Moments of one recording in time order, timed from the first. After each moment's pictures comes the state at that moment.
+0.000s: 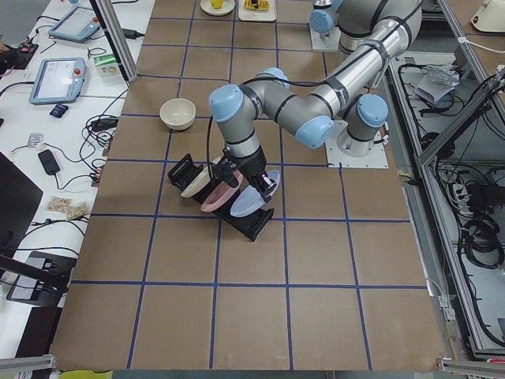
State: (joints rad) left arm -0.83 -1.74 -1.54 -1.45 2.05 0.06; right arm 0.86 -1.24 2.00 -2.17 -1.75 -0.50
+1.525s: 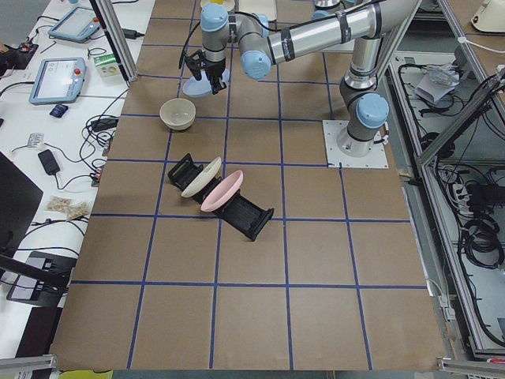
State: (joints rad) left arm -1.46 -1.77 -1.70 -1.15 1.44 -0.47; right arm 0.96 -1.33 1.86 -2.02 -1.67 -0.45
